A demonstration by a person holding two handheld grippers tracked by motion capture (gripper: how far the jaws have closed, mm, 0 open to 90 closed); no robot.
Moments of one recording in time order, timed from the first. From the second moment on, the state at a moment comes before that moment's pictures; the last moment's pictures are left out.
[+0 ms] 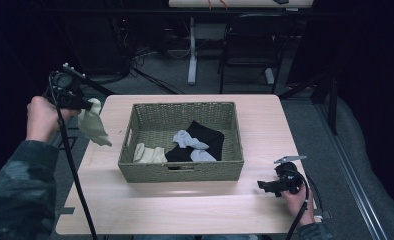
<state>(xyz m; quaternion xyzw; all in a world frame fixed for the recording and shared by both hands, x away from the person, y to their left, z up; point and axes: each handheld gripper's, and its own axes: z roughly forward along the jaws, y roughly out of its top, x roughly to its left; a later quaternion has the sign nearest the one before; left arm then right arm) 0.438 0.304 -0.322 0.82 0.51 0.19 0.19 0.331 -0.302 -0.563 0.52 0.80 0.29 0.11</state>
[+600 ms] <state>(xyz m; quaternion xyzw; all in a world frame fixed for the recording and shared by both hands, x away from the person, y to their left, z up) 0.450 0.313 -0.421 0.81 0.55 0.12 0.17 0.331 -0.300 -0.563 0.52 0.80 0.29 0.11</state>
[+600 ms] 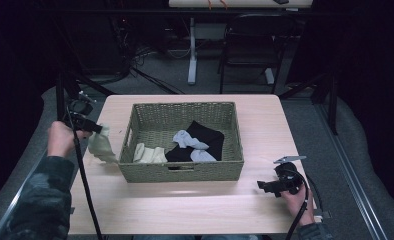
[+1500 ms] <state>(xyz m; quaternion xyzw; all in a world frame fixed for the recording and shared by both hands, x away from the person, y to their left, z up) 0.437 0.301 -0.409 0.79 0.56 0.12 0.21 0.331 -0.299 -0.563 0.52 0.80 0.29 0.11</state>
